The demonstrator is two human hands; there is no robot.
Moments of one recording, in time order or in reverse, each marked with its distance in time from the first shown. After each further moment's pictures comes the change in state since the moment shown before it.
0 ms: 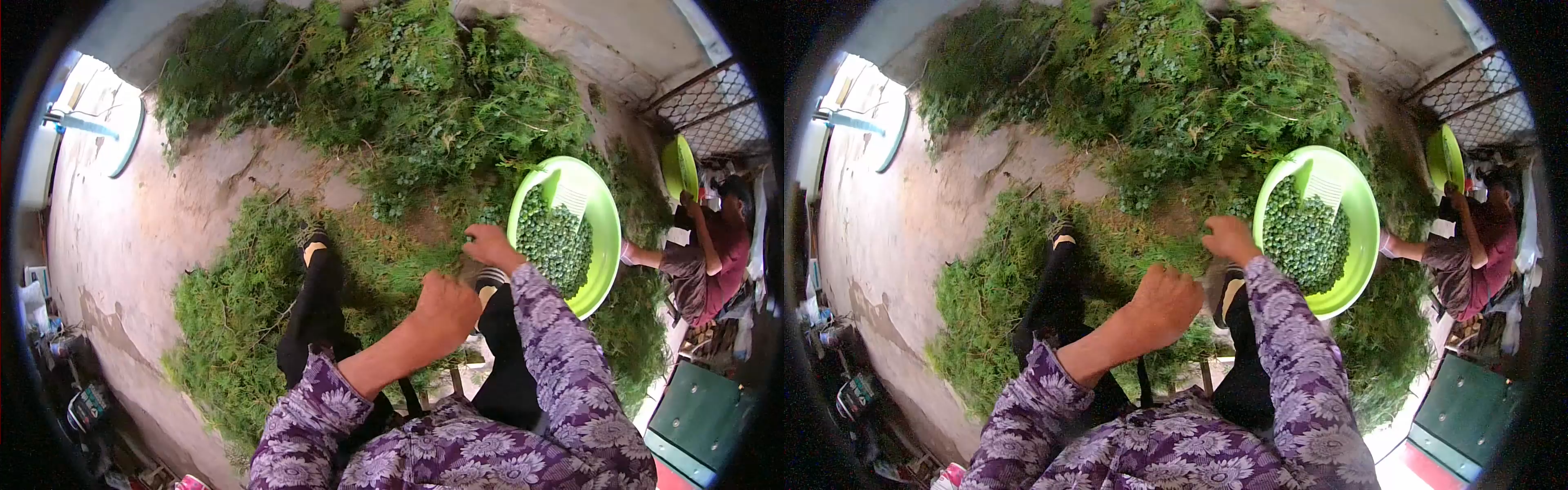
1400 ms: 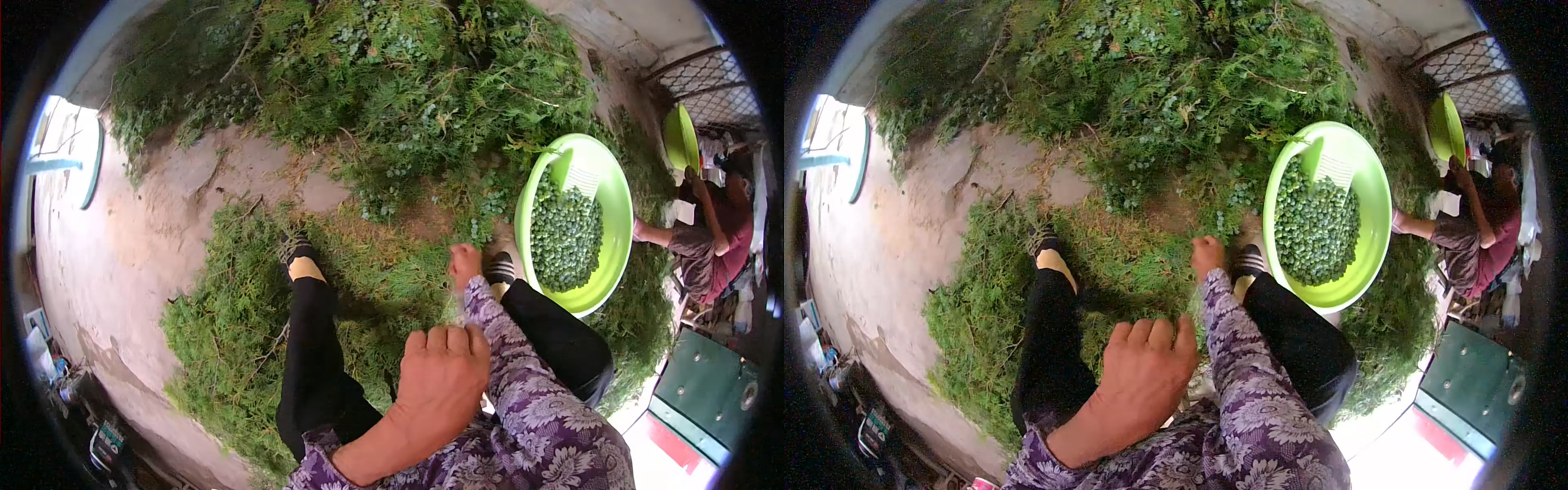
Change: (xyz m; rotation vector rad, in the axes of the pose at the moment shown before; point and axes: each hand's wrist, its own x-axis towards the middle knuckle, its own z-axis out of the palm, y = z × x) left_hand -0.021 -0.017 -0.008 -0.111 0.254 -0.159; right_hand 0.047 0.046 0.182 1.299 0.211 0.823
